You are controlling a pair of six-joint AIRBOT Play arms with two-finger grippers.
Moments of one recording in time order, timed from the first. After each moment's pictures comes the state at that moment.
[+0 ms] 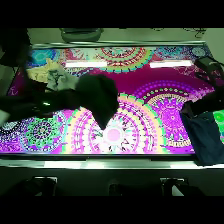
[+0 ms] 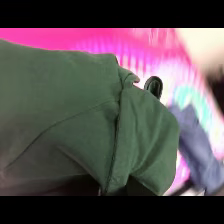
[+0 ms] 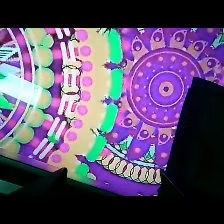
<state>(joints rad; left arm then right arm) -0.50 -0.94 1.20 1.10 -0.92 -1.77 -0.11 -1.02 1.44 -1.48 1.62 1.09</state>
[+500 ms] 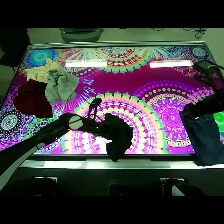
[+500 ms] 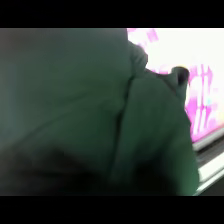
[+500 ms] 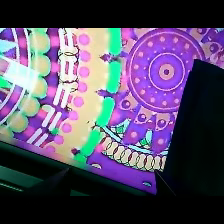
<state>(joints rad) -0.66 -1.35 1.04 1.04 -0.84 -1.75 -0.11 -1.05 1.44 -1.48 1.66 1.08</state>
